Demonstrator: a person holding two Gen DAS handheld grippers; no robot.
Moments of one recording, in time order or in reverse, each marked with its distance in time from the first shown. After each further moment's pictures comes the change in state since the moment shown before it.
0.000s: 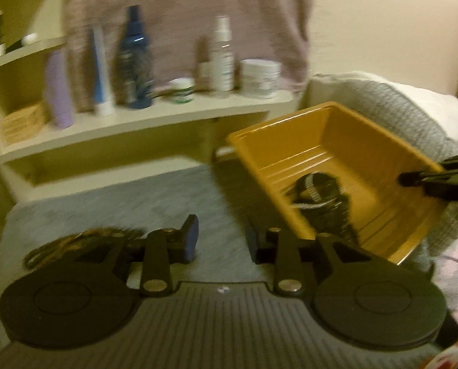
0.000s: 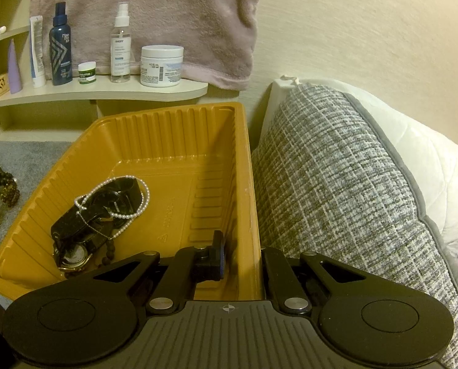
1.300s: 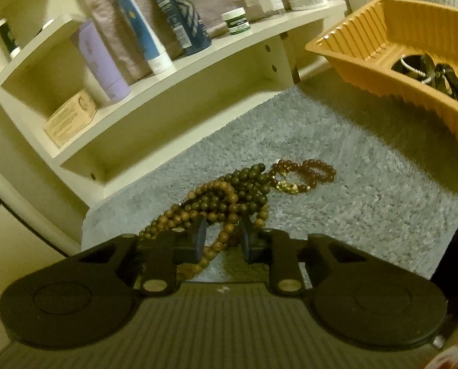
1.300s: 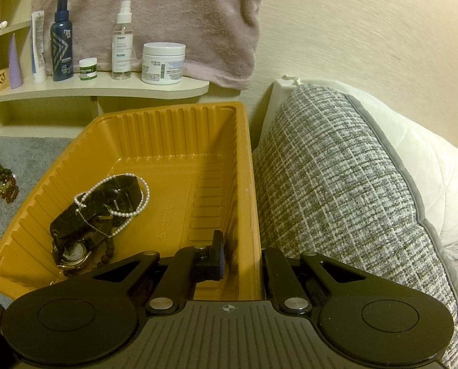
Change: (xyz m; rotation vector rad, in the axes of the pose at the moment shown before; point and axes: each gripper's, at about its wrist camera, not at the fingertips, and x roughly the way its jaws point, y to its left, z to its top) left arm 0.040 0.060 -0.040 0.354 0.115 0.240; right arm 0.001 0.000 0.003 -0.017 0.007 -0.003
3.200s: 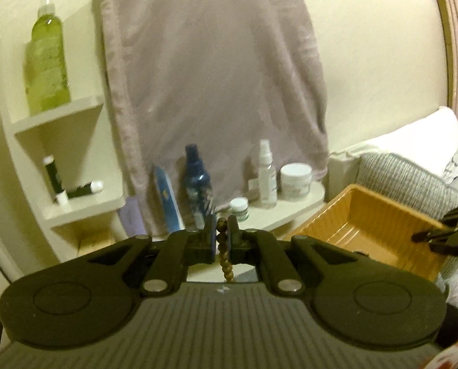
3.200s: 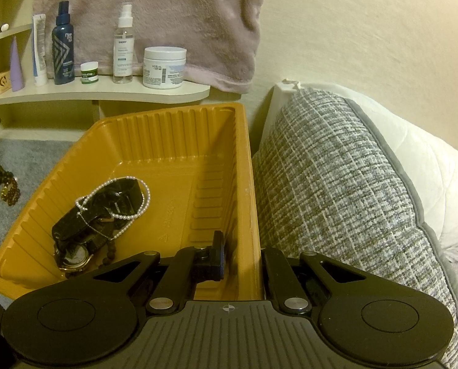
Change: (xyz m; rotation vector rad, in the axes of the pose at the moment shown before) left arm -0.132 0.089 0.114 -0.204 -0.376 -0.187; right arm -0.004 0.001 0.003 -0.006 -0.009 0.001
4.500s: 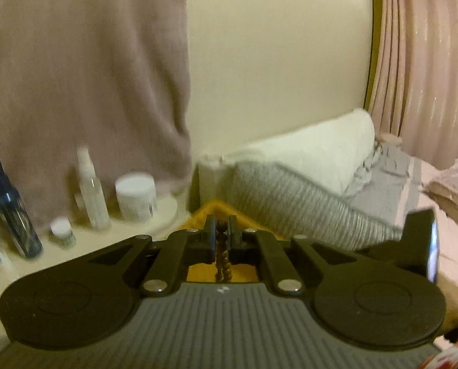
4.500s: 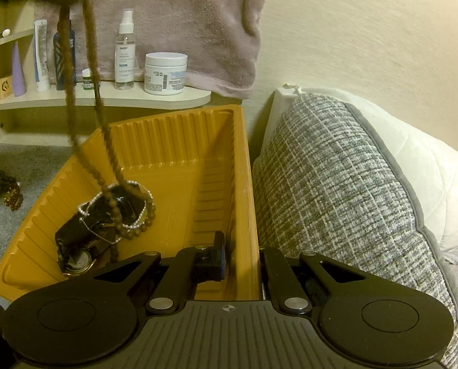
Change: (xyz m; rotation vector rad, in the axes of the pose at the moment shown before) left arm 0.093 -0.139 0.030 -0.033 0.082 -0.403; right arm -0.003 -0.002 0.002 0.005 -0.011 0.007
